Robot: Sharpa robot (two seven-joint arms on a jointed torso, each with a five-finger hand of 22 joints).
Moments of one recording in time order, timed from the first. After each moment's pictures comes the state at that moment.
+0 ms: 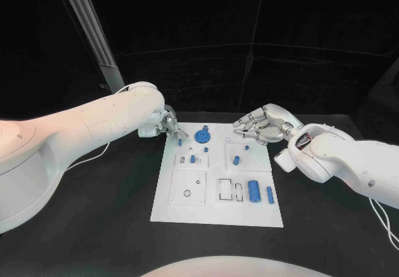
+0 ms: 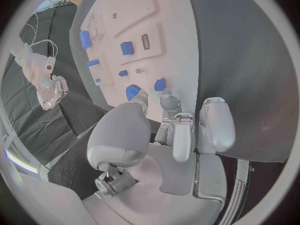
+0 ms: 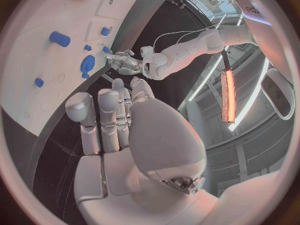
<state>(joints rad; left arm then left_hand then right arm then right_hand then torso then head) 1.35 -0.36 -0.14 0.74 -1.00 0.43 -0.43 1.09 0.01 0.00 0.28 0.07 0.75 0.07 0.83 0.49 1.17 0.00 1.09 0.86 1.47 -0.07 1.57 1.31 0.06 1.44 0.04 1.31 1.22 1.14 -0.88 0.04 1.61 -0.82 -0.34 0.10 1.55 -0.01 -0.16 0.28 0.49 1.02 0.15 0.08 0.07 1.13 0.06 0.51 0.60 1.38 -0.01 0.96 0.84 0.11 1.20 0.10 1.22 1.05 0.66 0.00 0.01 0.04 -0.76</state>
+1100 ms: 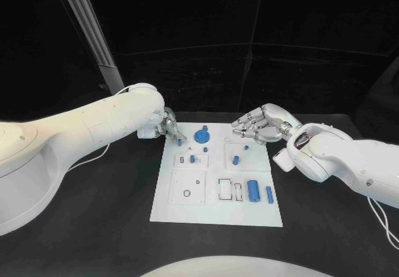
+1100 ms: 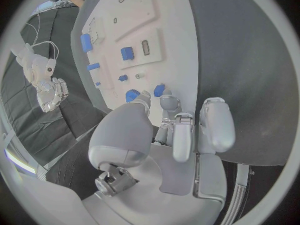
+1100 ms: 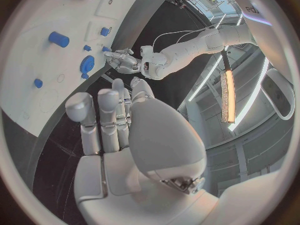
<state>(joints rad) 1.35 -0.35 -0.14 0.72 -0.99 0.47 -0.42 1.13 0.04 0.02 0.27 0.07 0.75 0.07 0.82 0.49 1.17 0.00 1.10 0.85 1.47 -0.07 1.57 1.31 0.06 1.44 0.04 1.31 1.23 1.14 -0.88 0.04 1.61 -0.82 -0.34 0.10 1.55 -0.01 -0.16 0.28 0.49 1.02 0.15 0.08 0.07 1.13 0.06 0.51 0.60 1.38 -0.01 0.96 0.84 0.11 1.20 0.10 1.22 1.05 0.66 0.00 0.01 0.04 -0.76</state>
